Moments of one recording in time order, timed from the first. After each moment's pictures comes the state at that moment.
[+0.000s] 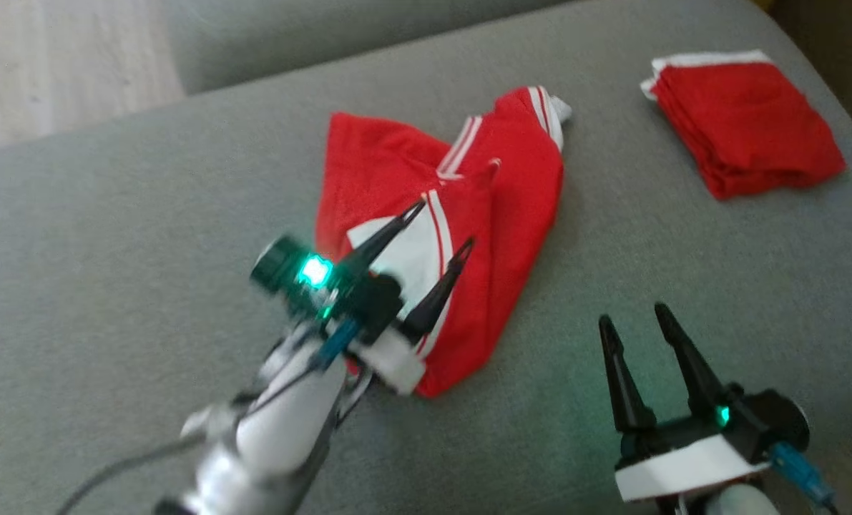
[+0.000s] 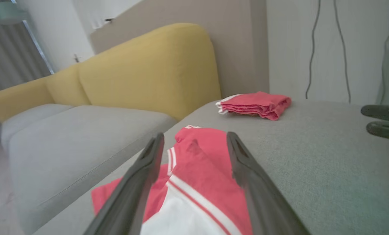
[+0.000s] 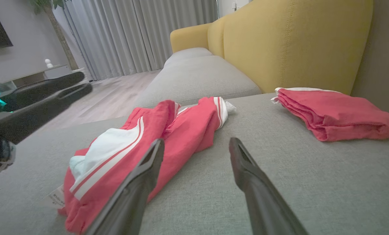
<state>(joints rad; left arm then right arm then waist) -0.53 0.05 -0.60 0.51 0.00 -0.12 -0.21 0.08 -0.04 0.19 0.09 0.15 0.12 -0.25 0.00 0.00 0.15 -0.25</state>
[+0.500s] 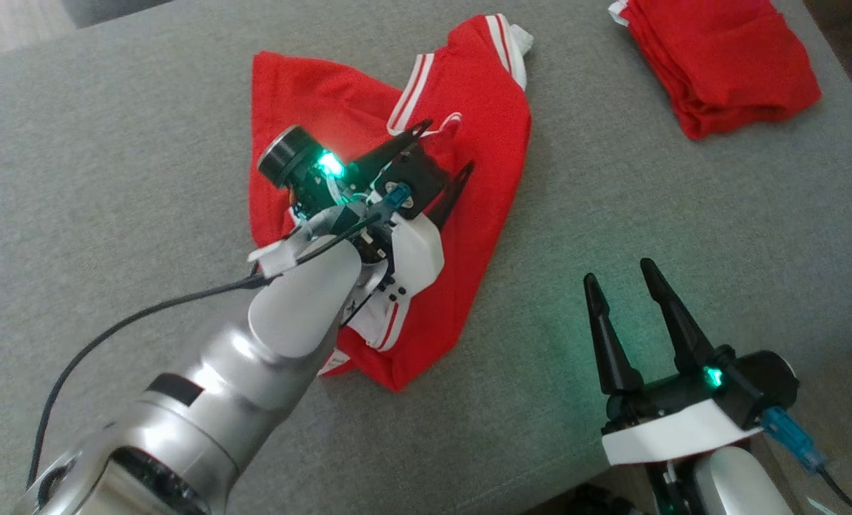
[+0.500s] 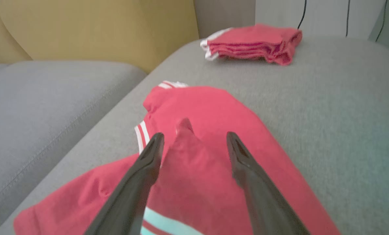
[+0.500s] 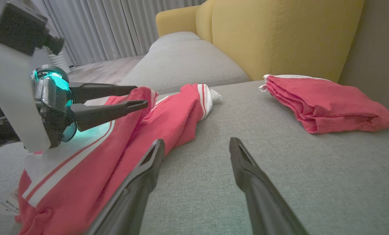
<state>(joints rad) -0.90 0.05 -0.85 0.76 -0.20 -0.07 0.05 -0.01 -0.04 0.22 0.08 0.16 0.12 -0.25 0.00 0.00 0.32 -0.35</state>
